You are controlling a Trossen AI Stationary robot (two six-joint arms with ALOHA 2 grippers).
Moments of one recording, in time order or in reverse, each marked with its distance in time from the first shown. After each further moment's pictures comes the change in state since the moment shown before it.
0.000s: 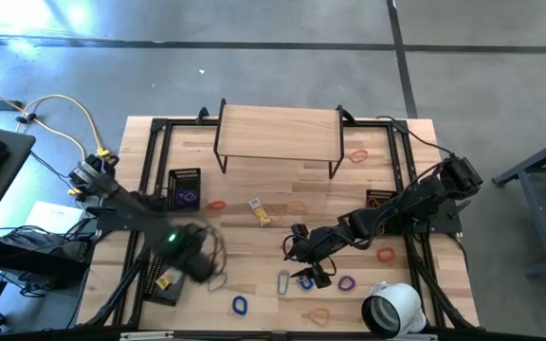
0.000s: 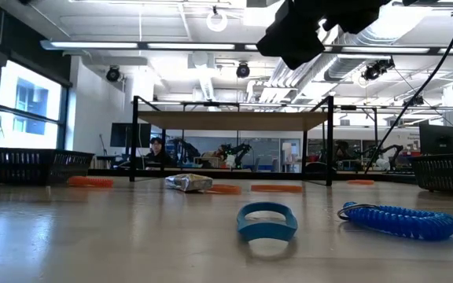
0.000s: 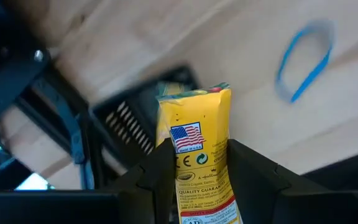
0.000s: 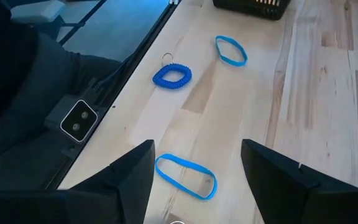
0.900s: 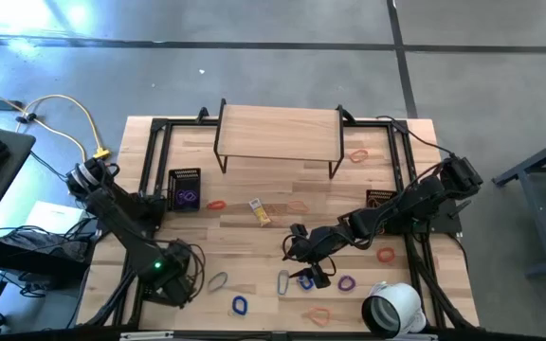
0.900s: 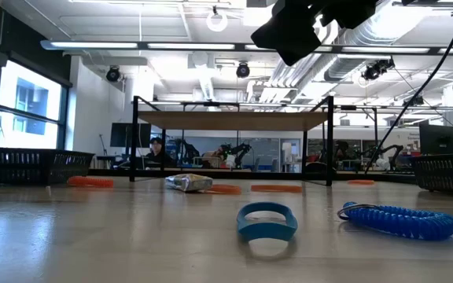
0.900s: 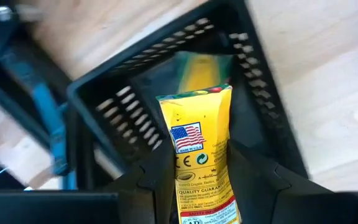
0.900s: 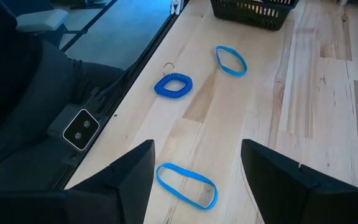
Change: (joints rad) left arm -0.193 0.007 -0.246 0.221 0.009 -0.169; right arm 0.000 0.000 0.000 0.032 0.000 -0.004
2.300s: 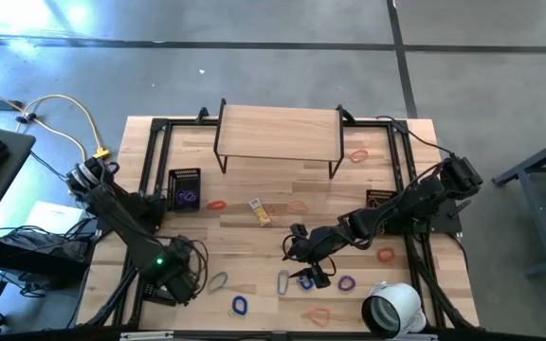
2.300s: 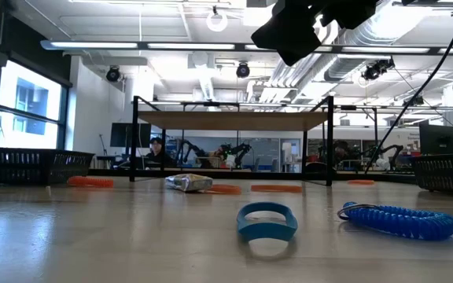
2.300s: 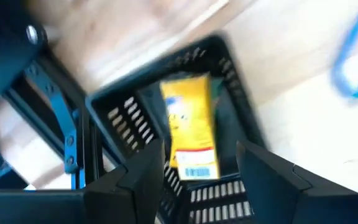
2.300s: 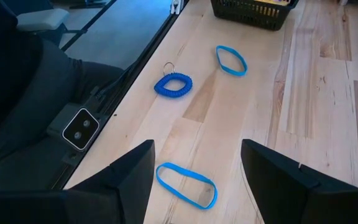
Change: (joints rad) left arm 0.042 -0.002 0.093 -0.107 -0.064 0.004; right arm 0.000 0.000 0.000 -0.001 0.000 -0.003
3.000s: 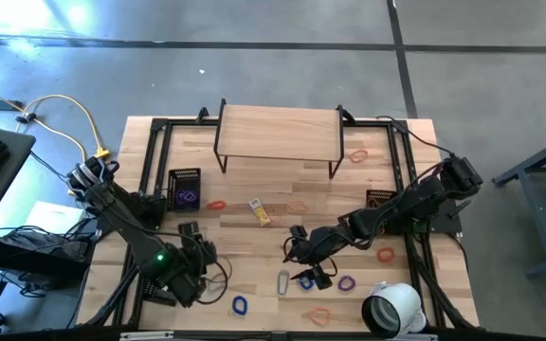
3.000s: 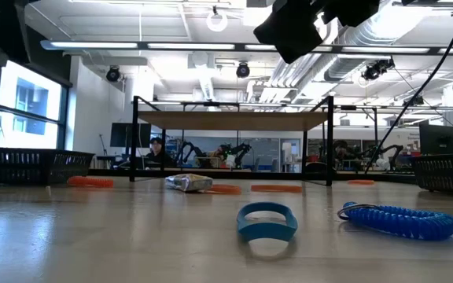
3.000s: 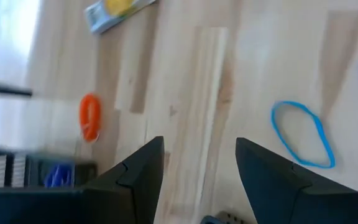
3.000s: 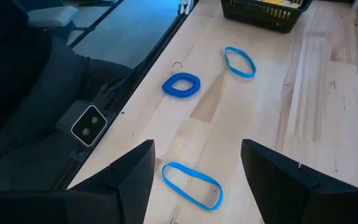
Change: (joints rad) left arm 0.027 0.003 0.065 0.106 -0.575 0.872; right arm 0.003 0.000 0.000 0.003 -0.027 -0.023
